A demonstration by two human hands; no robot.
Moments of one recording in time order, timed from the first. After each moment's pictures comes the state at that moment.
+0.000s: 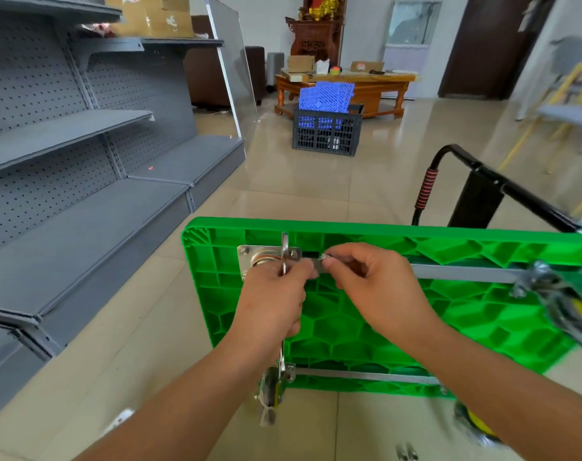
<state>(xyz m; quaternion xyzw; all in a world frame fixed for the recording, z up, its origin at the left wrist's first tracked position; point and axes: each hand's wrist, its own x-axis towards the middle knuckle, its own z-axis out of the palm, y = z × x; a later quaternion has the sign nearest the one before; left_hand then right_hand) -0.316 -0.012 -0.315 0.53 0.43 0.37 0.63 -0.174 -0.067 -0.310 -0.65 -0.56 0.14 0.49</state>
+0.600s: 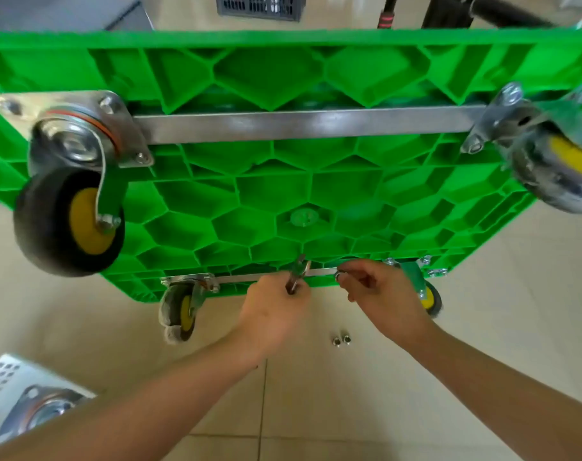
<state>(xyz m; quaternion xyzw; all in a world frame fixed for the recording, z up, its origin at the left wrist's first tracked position) -0.209 -0.075 -0.528 0.73 0.50 0.08 0.45 -0.052 -0.176 -0.536 -0.78 -0.37 0.27 0.43</state>
